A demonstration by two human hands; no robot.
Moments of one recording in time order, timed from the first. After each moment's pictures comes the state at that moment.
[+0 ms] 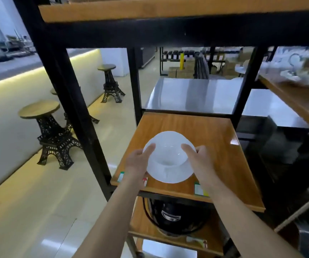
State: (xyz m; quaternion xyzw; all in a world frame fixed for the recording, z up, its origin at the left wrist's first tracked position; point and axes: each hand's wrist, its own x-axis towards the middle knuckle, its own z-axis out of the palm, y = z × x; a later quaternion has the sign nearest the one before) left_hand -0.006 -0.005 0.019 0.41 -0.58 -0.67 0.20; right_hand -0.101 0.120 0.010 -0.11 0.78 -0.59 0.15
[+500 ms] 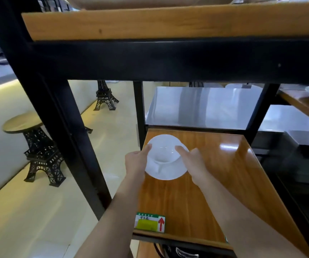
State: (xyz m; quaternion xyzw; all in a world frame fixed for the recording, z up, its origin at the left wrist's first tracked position) left_hand -0.092 -0.109 0.016 0.44 -0.58 -0.65 0.23; right_hand -0.172 0.012 0.004 -0.05 0.79 -0.58 0.19
